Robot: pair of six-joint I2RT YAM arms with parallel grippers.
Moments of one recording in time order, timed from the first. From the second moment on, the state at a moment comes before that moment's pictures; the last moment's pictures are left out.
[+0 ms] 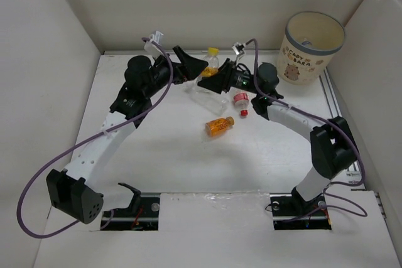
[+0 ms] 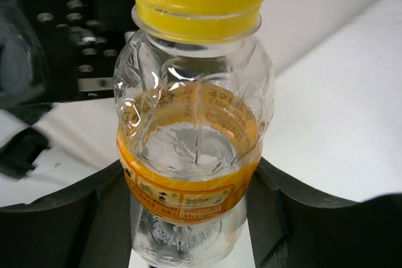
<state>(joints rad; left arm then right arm) -0.45 1.24 1.19 0.05 0.33 -0.75 0.52 1.66 1.12 0.88 -0.80 0.93</state>
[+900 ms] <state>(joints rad) -0.43 1.42 1.30 -0.23 -0.09 -0.68 -0.22 2.02 1.96 -0.18 -0.04 0.58</state>
